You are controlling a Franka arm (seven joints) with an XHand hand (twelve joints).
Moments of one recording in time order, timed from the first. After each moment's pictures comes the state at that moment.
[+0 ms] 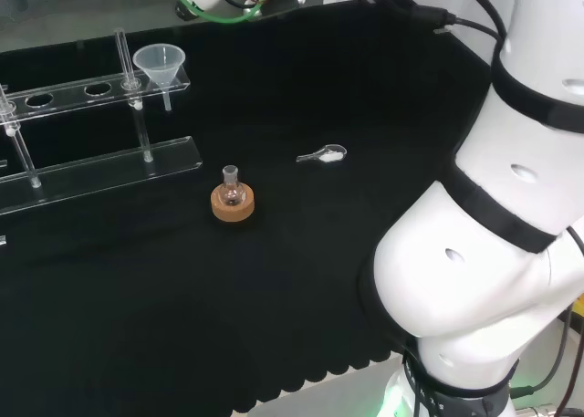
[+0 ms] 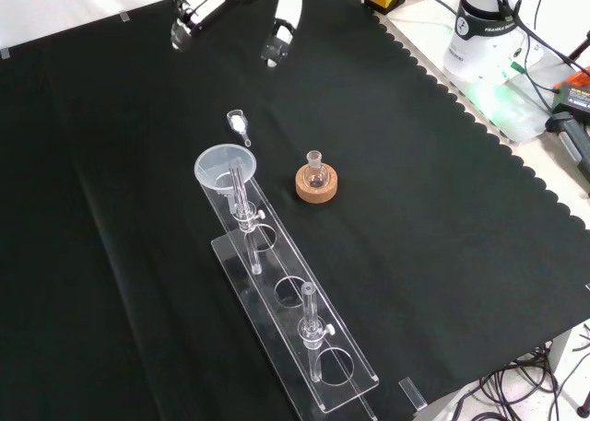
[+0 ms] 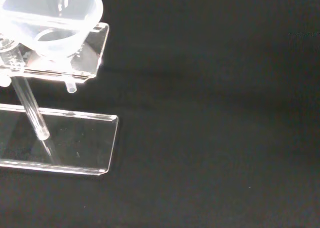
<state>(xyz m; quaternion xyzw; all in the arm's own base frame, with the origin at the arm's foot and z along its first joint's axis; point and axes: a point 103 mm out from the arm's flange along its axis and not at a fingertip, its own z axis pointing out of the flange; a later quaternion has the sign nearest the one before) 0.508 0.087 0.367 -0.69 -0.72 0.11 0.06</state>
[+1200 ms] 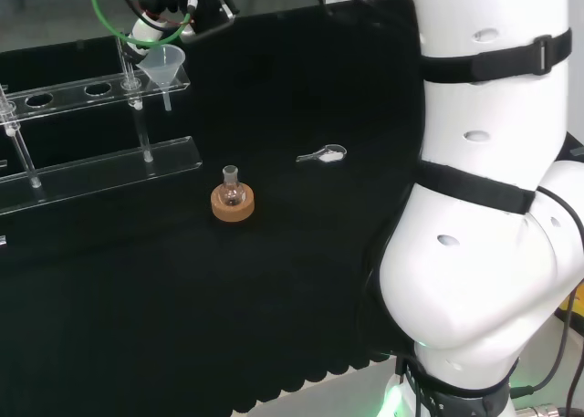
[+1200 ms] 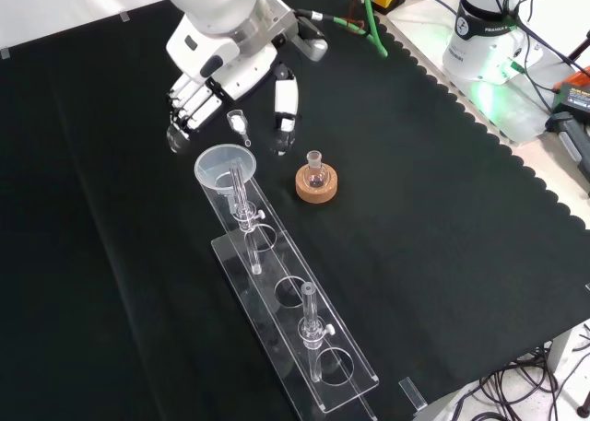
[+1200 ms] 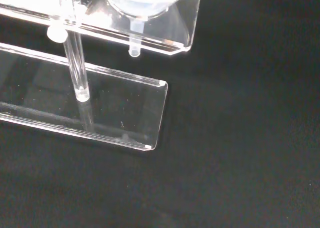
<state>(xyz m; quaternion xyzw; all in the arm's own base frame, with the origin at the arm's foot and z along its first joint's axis) 0.560 0.171 0.313 -0.64 -0.73 0.20 0.08</state>
